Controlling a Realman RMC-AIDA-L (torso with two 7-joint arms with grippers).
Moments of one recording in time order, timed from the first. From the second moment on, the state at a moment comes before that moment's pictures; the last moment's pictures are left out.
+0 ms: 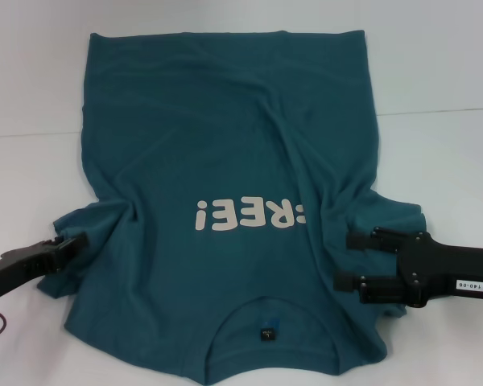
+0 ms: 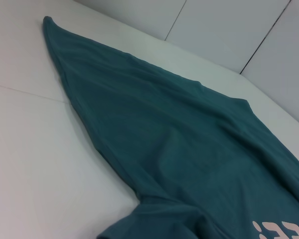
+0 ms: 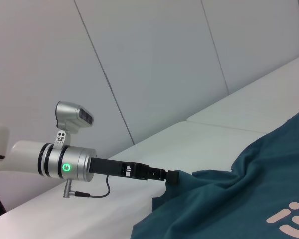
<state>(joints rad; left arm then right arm) -0.45 -2.15 0.53 0.59 1.96 1.07 -1.63 0.48 2.08 -0.49 -0.65 -2.09 -1.71 1.39</state>
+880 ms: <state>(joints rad) -0.46 -2.14 0.52 0.61 1.96 1.06 -1.63 0.48 2.08 -0.49 -0.62 -2.06 -1.69 1.39</state>
